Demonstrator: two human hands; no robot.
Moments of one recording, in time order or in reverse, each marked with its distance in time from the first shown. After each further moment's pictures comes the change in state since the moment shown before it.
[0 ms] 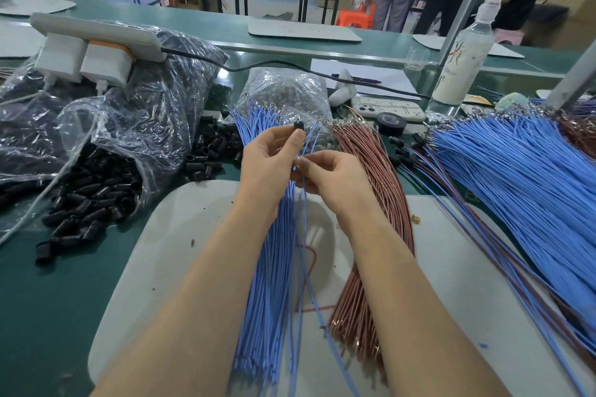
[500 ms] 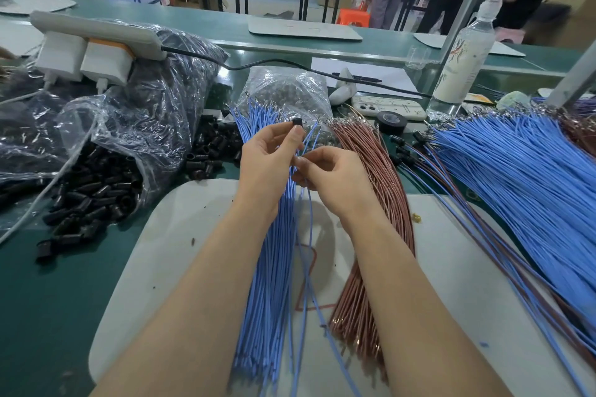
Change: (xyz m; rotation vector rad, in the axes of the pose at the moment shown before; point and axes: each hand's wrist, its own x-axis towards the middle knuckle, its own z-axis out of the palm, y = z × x) left_hand 0.003 -0.003 -0.002 0.019 0.040 0.001; right_hand -0.001 -0.001 0.000 -0.156 0.021 -0.062
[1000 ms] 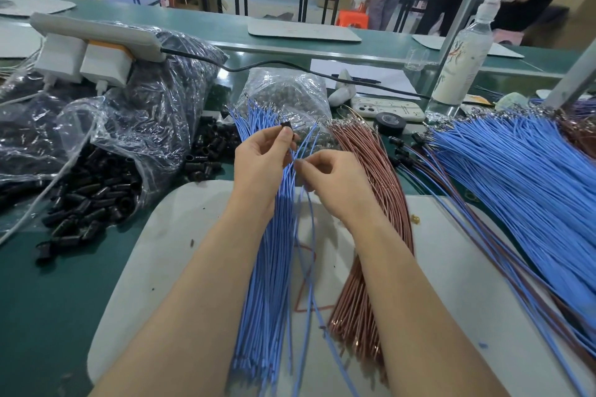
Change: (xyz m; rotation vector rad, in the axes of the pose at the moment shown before) left_hand 0.007 -0.004 -0.003 -0.020 0.072 -0.033; right_hand -0.003 -0.003 -0.004 -0.260 0.024 -0.047
